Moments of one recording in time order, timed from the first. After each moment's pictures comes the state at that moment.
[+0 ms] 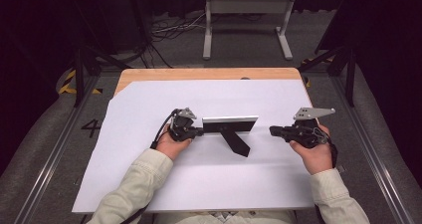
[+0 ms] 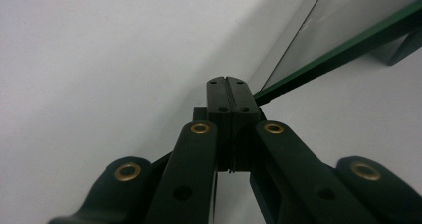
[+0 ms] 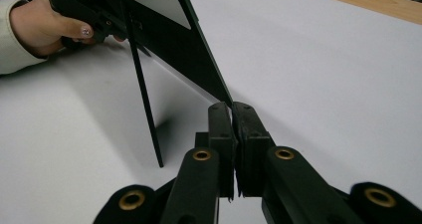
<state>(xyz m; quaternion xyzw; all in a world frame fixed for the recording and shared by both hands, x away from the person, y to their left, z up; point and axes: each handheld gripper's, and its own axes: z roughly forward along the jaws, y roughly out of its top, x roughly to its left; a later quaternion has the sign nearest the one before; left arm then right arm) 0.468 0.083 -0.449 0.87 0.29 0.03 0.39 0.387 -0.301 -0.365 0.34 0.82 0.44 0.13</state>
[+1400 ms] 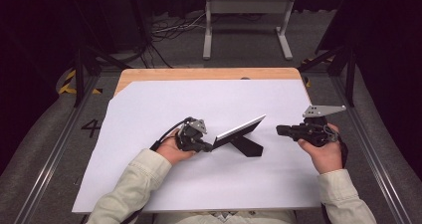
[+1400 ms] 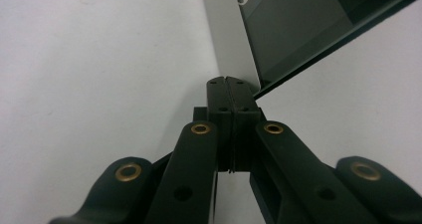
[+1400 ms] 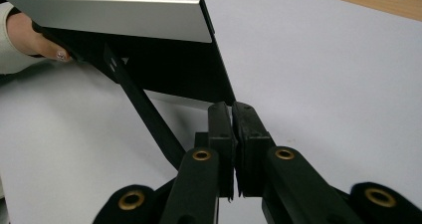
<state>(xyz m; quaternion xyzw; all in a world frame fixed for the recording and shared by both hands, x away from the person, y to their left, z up) 0.440 0.059 -0.439 0.93 0.13 -0.03 0.34 0.382 -0.317 -0.352 0.36 0.81 0.44 0.11</state>
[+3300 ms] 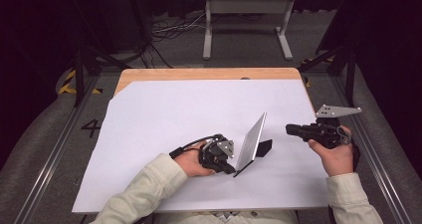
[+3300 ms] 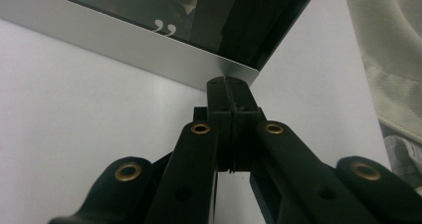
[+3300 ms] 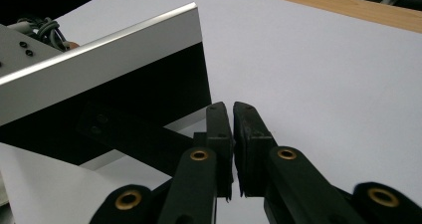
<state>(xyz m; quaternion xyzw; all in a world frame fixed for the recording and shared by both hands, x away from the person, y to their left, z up) 0.391 -0.012 -0.430 0.95 -0.03 -0.09 0.30 0.370 -0.338 -0.342 0.38 0.80 0.45 0.13</state>
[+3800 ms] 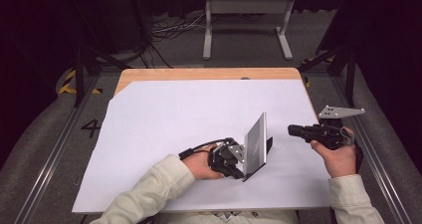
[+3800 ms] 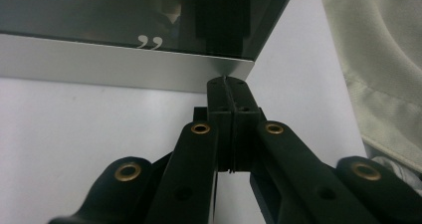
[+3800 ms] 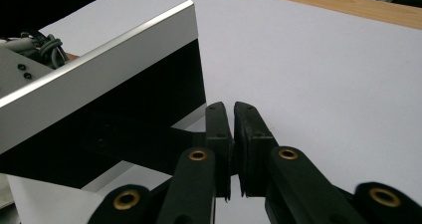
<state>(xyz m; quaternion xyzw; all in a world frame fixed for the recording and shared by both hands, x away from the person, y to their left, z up) 0.382 -0.040 -0.431 0.95 -0.06 -0.10 0.30 0.366 -0.343 -0.341 0.38 0.79 0.46 0.13</state>
